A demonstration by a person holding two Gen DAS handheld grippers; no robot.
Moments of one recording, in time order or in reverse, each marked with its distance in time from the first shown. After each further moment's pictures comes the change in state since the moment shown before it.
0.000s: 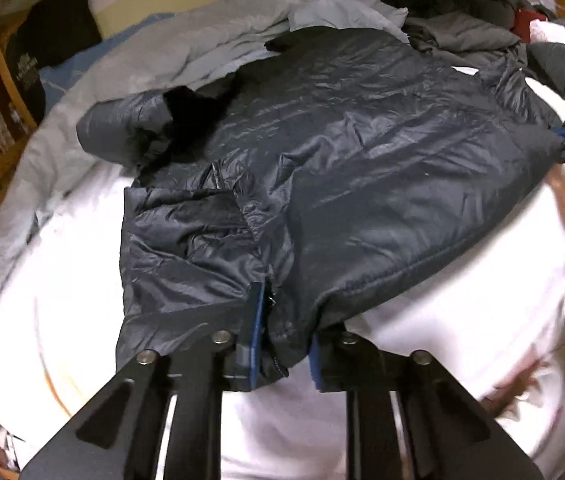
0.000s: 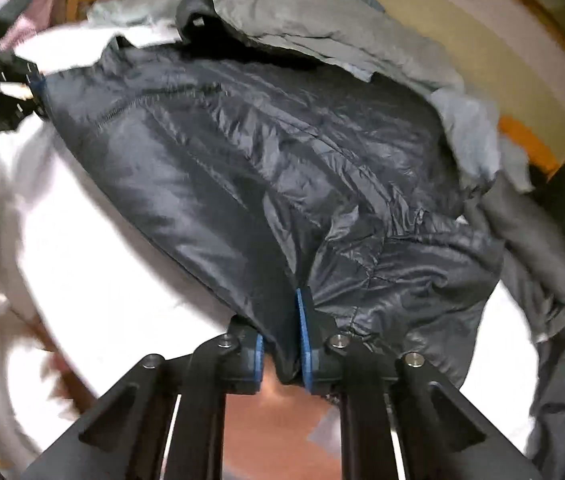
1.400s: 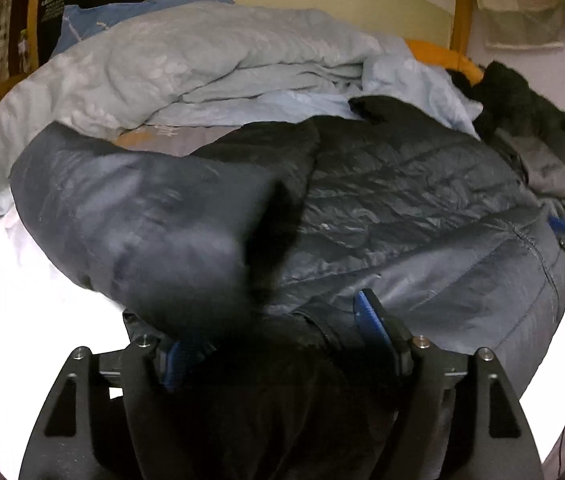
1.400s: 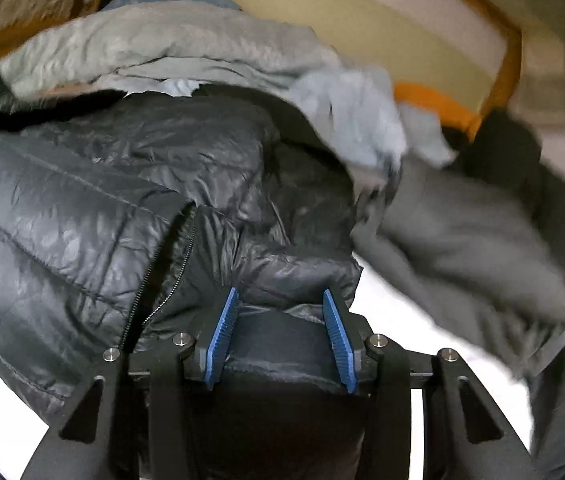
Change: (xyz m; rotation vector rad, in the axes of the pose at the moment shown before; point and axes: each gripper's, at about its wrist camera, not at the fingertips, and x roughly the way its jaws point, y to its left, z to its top) left arm 0.124 0.130 0.118 -0.299 -0.132 -0.146; right arm 0.121 -0.170 0.068 0.320 -0.085 -0.307
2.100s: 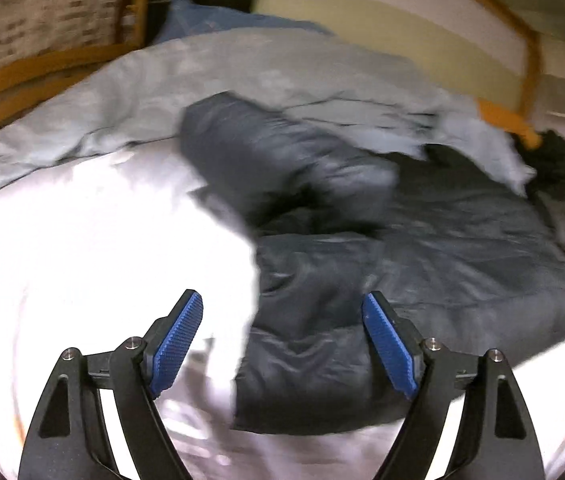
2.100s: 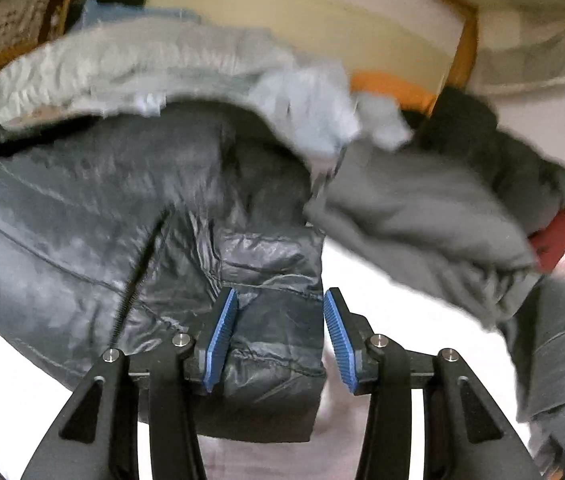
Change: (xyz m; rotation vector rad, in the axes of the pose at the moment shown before) left arm -0.070 0.034 -0.055 -0.259 -0.105 0.227; right arm -0.053 -0.012 -0.021 0.083 -0.064 -0.100
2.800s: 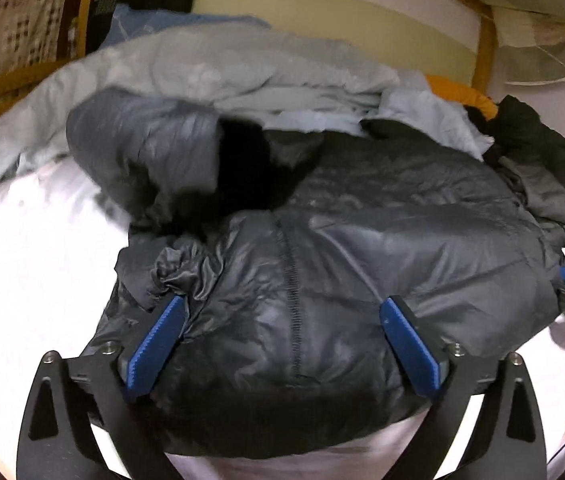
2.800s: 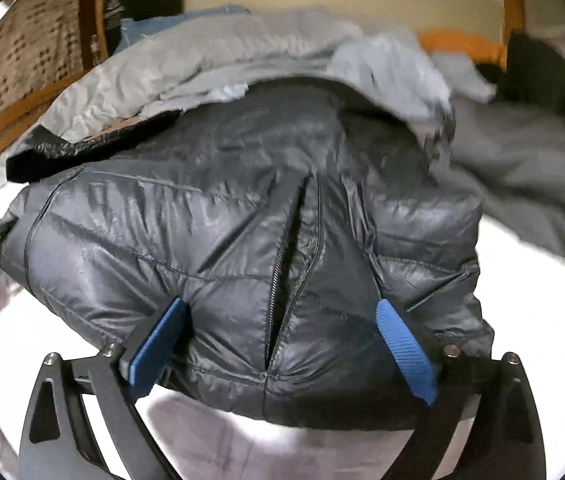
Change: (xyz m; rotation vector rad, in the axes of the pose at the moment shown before) left arm 0.026 -0.072 -0.018 0.112 0.016 -0.160; right arm 0.017 0.041 -0.018 0.140 0.154 0.395
